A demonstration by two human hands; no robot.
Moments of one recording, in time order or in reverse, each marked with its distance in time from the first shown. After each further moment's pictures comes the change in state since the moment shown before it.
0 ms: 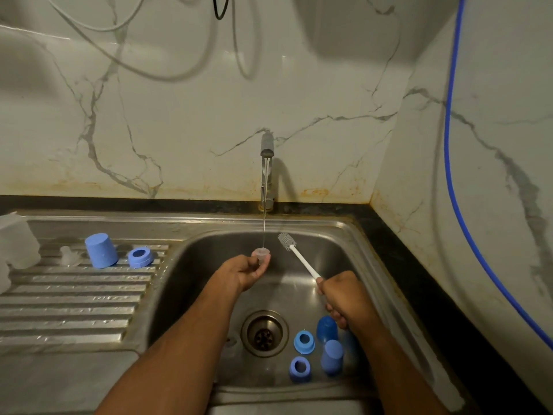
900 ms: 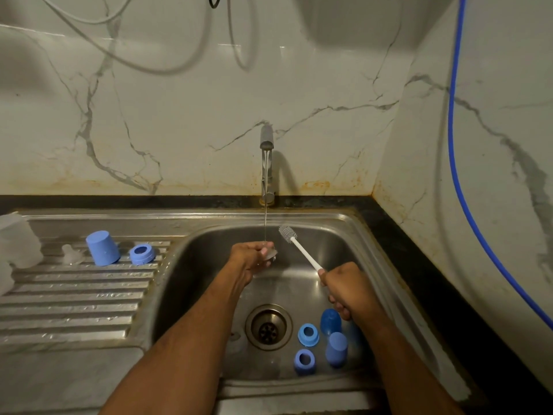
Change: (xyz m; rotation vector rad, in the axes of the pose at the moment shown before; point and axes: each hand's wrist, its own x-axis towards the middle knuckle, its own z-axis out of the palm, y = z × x) left_hand 0.008 -0.018 0.004 0.726 0.034 0.393; right_hand 0.000 0.002 -0.001 -0.035 0.019 -0.006
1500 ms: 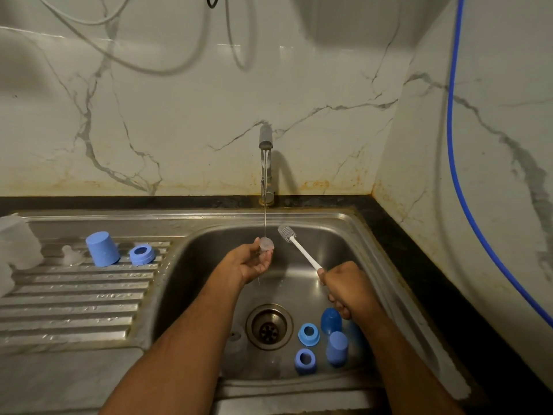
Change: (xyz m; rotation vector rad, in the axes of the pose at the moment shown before) left_hand 0.001 0.008 -0.007 -0.543 -0.116 -0.360; right_hand -0.005 -0.007 0.004 0.025 -0.002 0.055
